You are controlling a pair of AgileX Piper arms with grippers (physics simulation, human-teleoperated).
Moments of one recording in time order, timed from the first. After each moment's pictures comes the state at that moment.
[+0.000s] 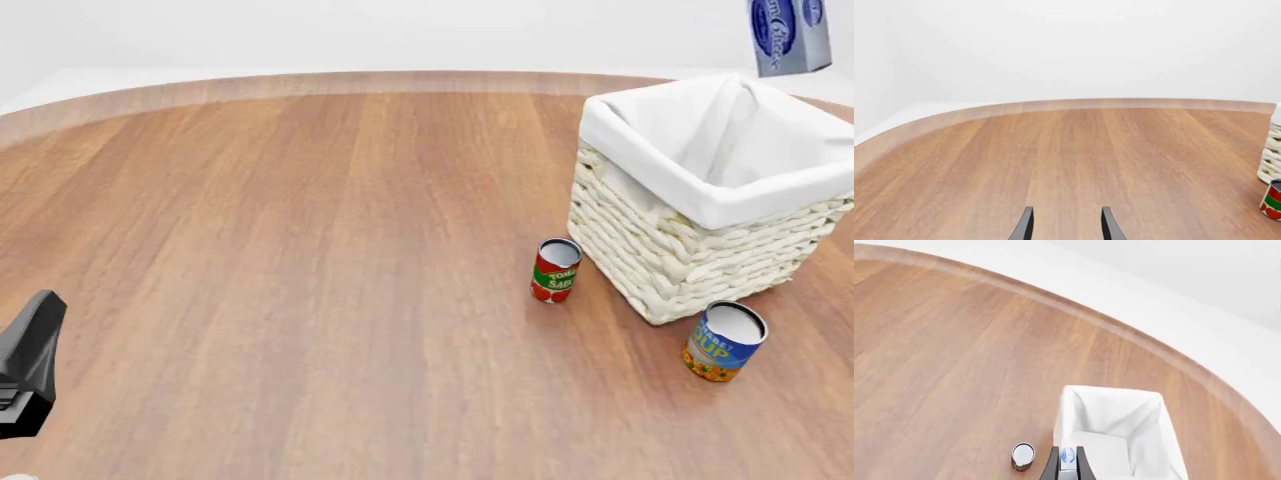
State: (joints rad) left arm 0.00 0.01 0.00 0.00 0.00; right arm 0.22 1.07 -1.35 0.75 -0.24
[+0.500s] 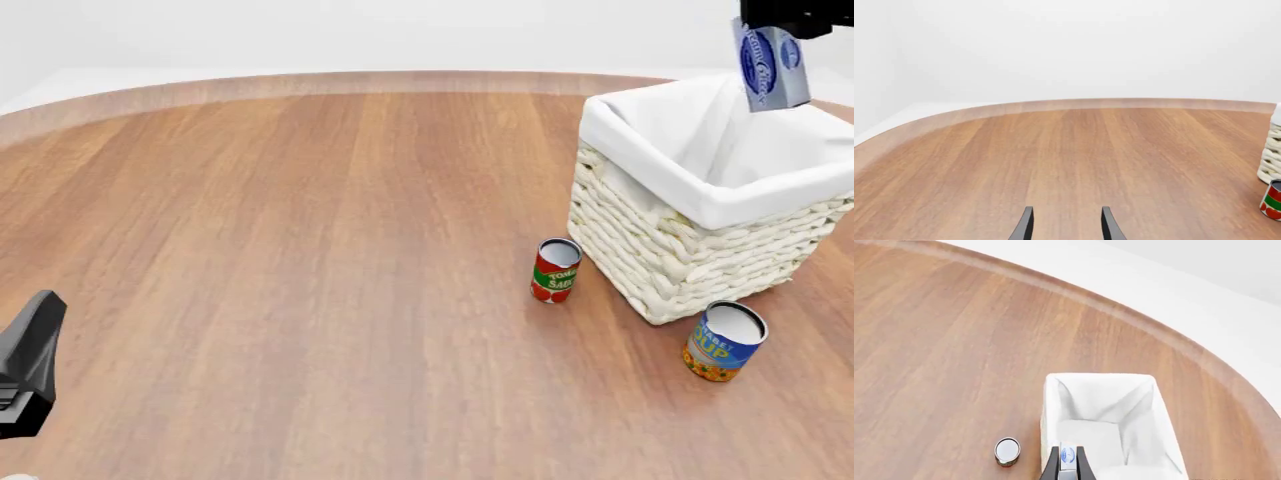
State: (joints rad) left arm 0.00 0.01 0.00 0.00 0.00; right arm 0.14 1.14 -1.27 0.67 -0.24
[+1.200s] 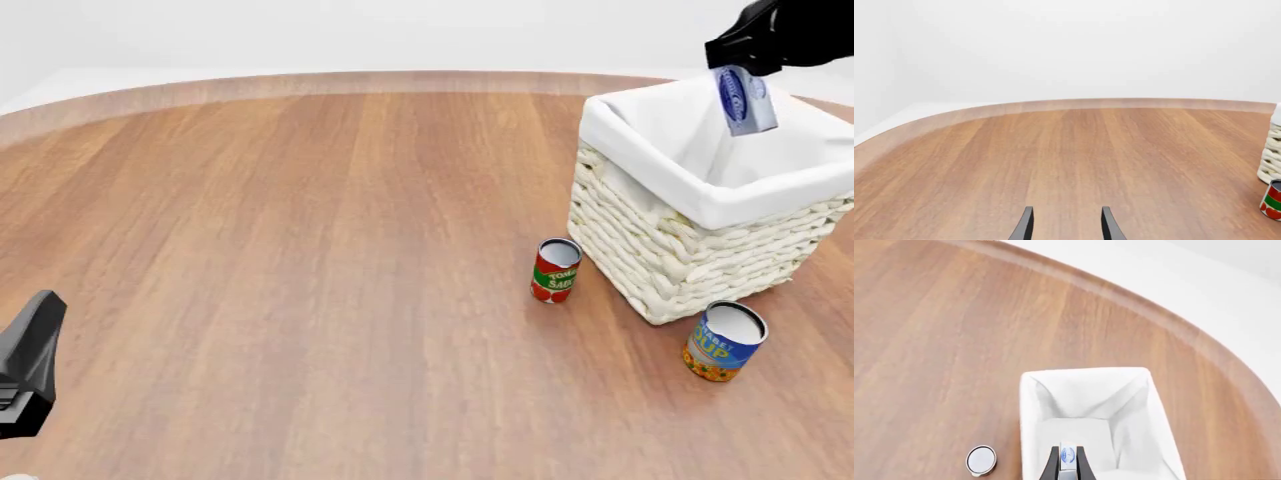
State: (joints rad) left arm 0.00 0.01 0.00 0.00 0.00; right arm 0.05 1.30 -1.25 0.56 -0.28
